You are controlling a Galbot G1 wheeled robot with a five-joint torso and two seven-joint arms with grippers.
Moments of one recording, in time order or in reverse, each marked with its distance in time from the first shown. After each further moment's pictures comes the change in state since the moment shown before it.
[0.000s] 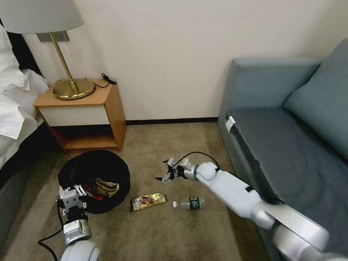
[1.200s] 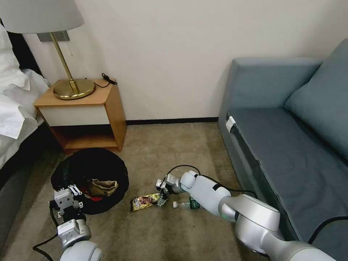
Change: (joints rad) left arm 0.074 -0.052 -0.012 -0.159 -0.020 0.083 -0.048; right arm 0.026 0.212 -0.090 -0.400 -0.101 0.020 -0.072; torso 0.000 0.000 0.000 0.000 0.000
